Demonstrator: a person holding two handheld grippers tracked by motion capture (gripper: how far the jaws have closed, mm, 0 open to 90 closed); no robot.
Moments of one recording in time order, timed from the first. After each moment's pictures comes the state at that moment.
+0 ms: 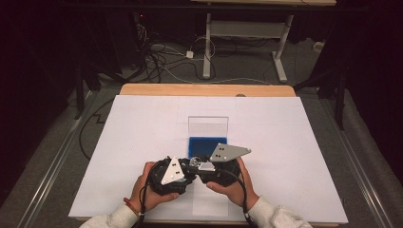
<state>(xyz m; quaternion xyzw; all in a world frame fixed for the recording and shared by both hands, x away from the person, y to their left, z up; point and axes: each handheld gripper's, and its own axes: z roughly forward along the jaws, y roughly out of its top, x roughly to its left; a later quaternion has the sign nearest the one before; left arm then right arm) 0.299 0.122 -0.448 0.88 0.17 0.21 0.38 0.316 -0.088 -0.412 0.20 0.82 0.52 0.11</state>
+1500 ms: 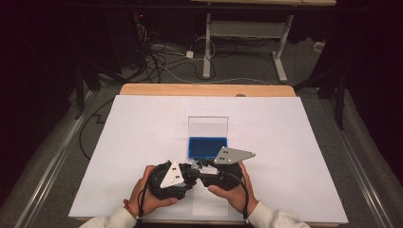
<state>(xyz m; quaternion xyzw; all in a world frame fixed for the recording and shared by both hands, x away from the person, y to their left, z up) 0.291 0.122 -0.451 0.89 0.16 0.19 0.38 0.309 -0.094 -0.422 0.23 0.80 0.54 0.08</state>
